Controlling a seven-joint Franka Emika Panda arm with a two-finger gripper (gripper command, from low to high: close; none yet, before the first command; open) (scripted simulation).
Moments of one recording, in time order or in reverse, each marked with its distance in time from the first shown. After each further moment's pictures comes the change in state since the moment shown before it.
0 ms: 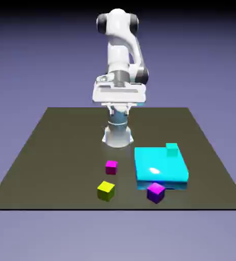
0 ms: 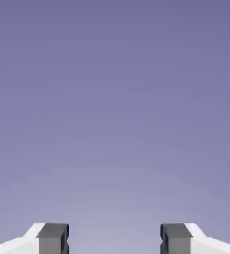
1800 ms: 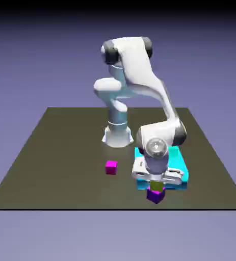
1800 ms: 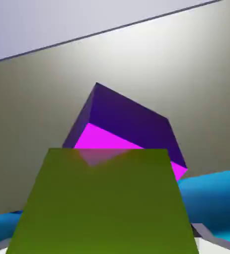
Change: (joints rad) arm 0.116 1.020 0.129 0.795 0.189 -0.982 0.411
